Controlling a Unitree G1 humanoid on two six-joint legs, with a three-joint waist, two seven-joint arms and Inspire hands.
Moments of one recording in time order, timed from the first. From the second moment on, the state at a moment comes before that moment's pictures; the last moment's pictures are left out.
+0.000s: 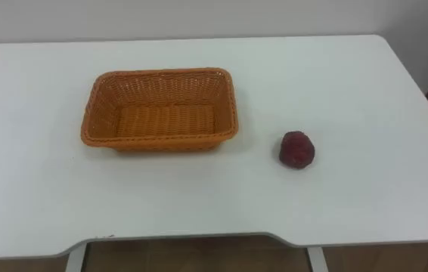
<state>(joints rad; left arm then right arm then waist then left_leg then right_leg) 0.21 0.18 0.10 1.13 0.31 0.06 0.03 0.12 -0.23 -0.02 1.22 0.11 -0.02 0.06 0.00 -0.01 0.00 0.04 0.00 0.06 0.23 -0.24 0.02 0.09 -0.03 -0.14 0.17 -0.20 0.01</state>
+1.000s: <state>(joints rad) 0.26 0.19 0.25 1.10 0.28 0.00 0.13 0.07 -0.22 -0.56 0.34 0.62 -0.14 -0.80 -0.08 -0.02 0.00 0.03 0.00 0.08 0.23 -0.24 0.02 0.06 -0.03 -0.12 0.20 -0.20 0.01</state>
